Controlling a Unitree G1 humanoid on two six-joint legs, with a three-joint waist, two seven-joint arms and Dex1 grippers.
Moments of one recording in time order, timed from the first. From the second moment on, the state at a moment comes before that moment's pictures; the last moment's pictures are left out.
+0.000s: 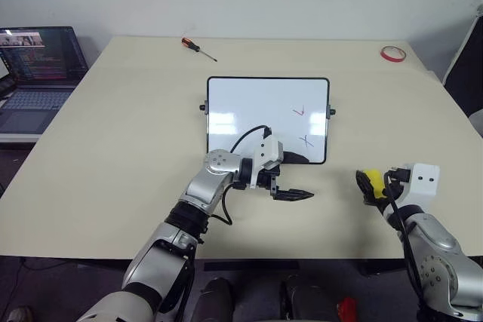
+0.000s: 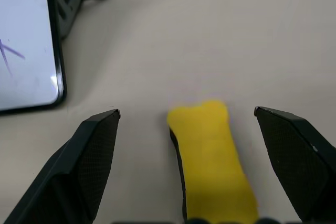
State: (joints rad) left arm -0.68 0.21 -0.33 0.42 -0.21 0.02 -1.20; right arm 0.06 -0.24 -0.31 -0.53 0.41 0.80 0.08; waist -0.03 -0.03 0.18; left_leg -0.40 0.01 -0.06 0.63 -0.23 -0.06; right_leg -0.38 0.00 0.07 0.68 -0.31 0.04
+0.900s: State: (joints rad) left arm -0.66 0.24 -0.32 0.36 -0.21 0.08 -1.19; right arm 0.07 -0.25 -0.29 -0.47 0.35 0.72 0.10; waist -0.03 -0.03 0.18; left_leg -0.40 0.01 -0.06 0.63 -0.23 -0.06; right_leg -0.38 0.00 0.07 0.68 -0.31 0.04
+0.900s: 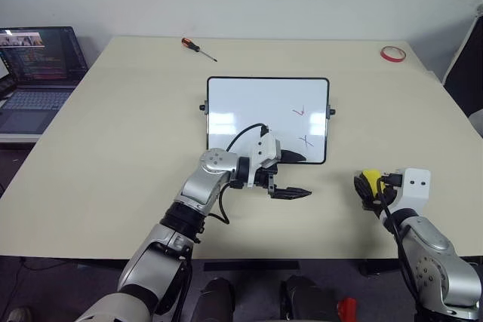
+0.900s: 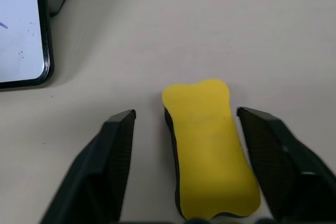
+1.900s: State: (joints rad) left arm -0.67 0.24 -0.31 0.37 -0.21 0.06 -1.19; right arm 0.05 -0.26 -0.29 -0.44 0.30 0.70 0.08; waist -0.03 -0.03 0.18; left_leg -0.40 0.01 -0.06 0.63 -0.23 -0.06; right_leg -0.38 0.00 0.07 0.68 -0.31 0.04
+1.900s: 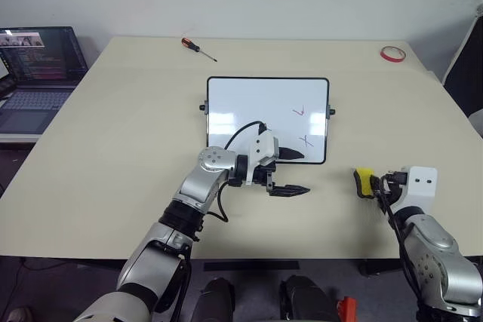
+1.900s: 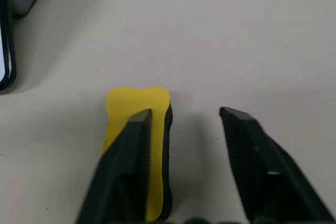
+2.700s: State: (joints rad) left arm -0.67 0.23 -0.31 0.37 -0.20 0.06 -1.19; right arm 0.03 -0.18 -0.28 -0.45 0.33 0.72 0.06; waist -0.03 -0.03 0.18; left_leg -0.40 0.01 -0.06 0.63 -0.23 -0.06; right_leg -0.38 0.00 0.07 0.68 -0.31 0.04
